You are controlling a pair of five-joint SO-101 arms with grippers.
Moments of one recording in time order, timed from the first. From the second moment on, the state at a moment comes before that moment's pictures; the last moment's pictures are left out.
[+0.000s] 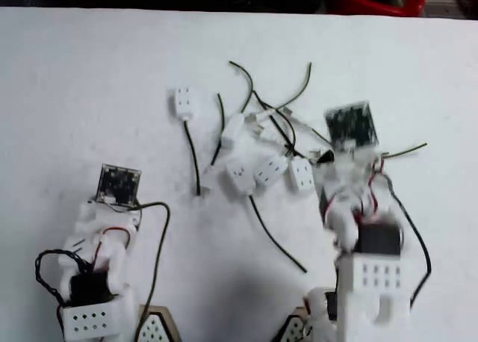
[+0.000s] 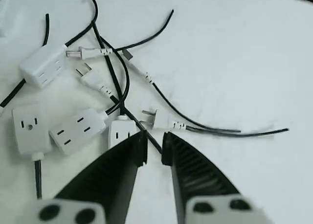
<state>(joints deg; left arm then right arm) -13.8 -103.7 97.1 56.3 -20.4 0.7 -54.9 49.8 56.2 15.7</state>
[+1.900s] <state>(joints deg) -13.8 -103.7 97.1 56.3 -20.4 5.6 32.0 -6.1 61.8 -30.6</state>
